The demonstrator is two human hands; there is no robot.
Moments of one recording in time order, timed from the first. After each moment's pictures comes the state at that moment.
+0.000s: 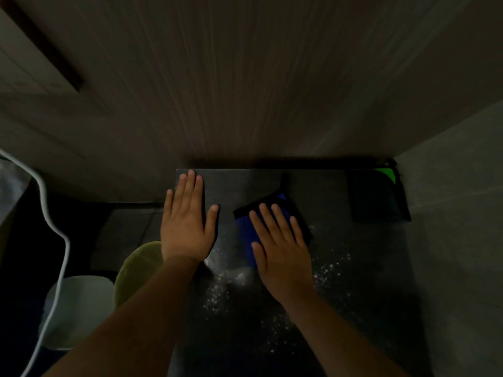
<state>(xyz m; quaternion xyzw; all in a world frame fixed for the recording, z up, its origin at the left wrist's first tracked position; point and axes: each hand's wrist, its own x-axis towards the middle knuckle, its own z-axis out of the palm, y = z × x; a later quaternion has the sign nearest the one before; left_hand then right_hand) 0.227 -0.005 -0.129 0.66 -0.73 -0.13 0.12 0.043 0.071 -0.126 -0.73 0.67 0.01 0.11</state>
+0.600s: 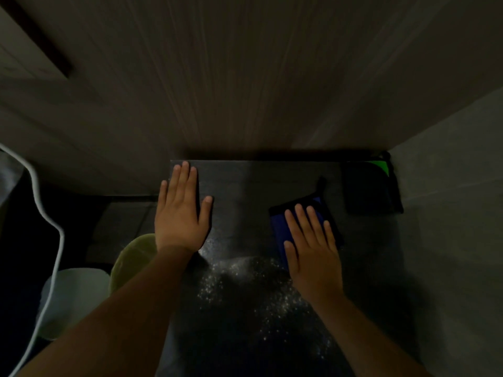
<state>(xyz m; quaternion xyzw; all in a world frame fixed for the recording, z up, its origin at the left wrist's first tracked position) 0.227 -0.004 -0.128 0.66 -0.73 -0.13 0.13 -0.015 0.099 -0.124 -0.69 0.71 0.02 0.10</state>
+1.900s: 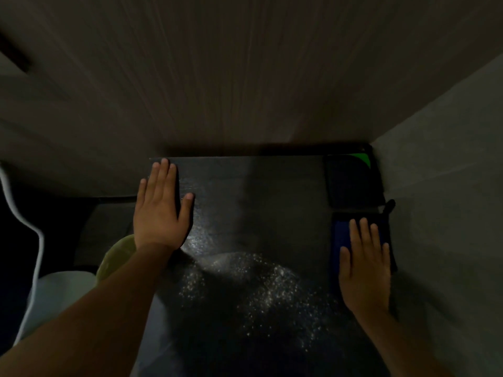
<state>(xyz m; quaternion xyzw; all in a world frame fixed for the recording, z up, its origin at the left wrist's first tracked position) 0.226 -0.004 -0.130 0.66 -0.73 -0.13 0.13 -0.113 0.150 -0.128 -0.55 0.83 0.00 0.08</state>
